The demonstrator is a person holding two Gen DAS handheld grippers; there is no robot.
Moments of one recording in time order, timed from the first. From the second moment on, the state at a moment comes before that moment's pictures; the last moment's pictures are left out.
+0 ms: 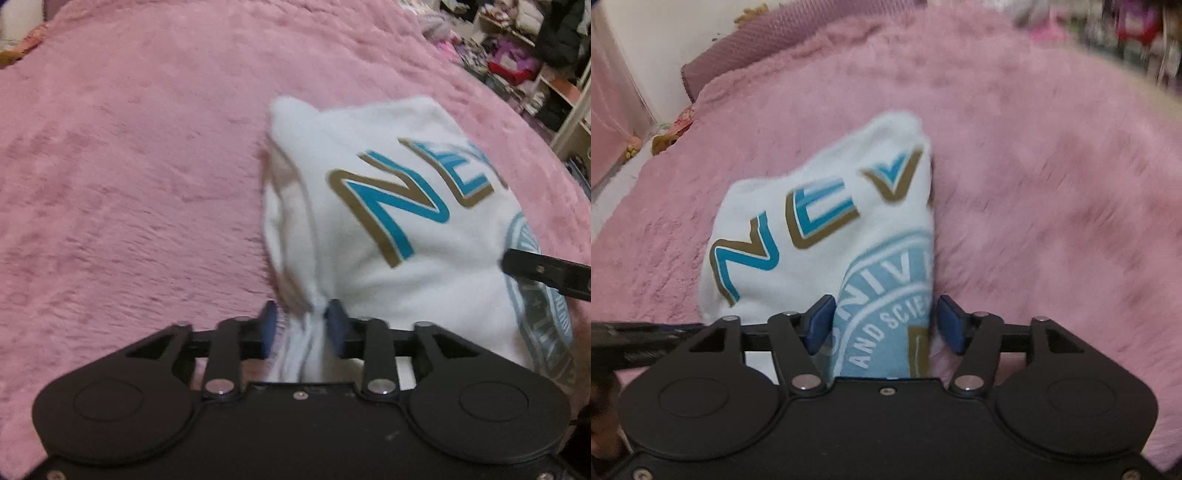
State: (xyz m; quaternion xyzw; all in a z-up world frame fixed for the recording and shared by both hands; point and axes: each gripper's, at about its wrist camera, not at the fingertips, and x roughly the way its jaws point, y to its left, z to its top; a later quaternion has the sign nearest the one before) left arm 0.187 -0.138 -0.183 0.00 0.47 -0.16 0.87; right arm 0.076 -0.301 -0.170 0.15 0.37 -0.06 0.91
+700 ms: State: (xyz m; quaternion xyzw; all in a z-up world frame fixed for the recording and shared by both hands) left arm 0.212 -0.166 -0.169 0.05 0.41 -0.16 0.90; right arm 0.047 -0.296 -0.155 0.11 0.39 -0.09 0.91
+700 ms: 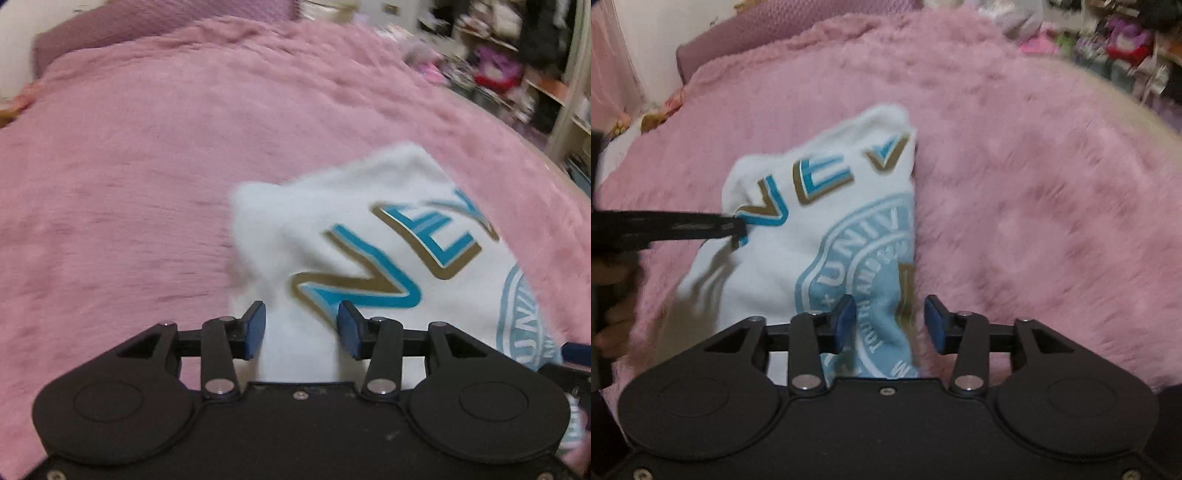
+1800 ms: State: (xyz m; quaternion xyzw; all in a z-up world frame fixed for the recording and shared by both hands) left arm 0.020 -0.106 -0.103 0.04 0.47 -0.10 0.87; right arm -0.064 -0.222 -0.069 0.07 0.39 -0.12 0.91
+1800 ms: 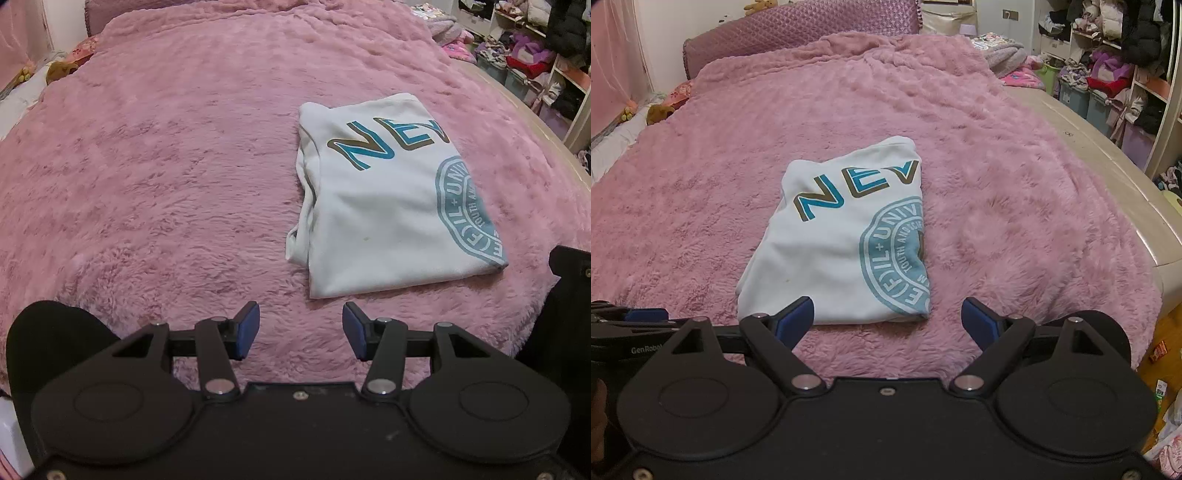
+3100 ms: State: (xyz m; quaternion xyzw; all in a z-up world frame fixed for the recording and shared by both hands) left arm 0.021 -0.107 -0.102 0.02 0.47 -0.10 0.88; right arm -0.059 -0.211 -0.074 0.05 0.40 -0.10 0.91
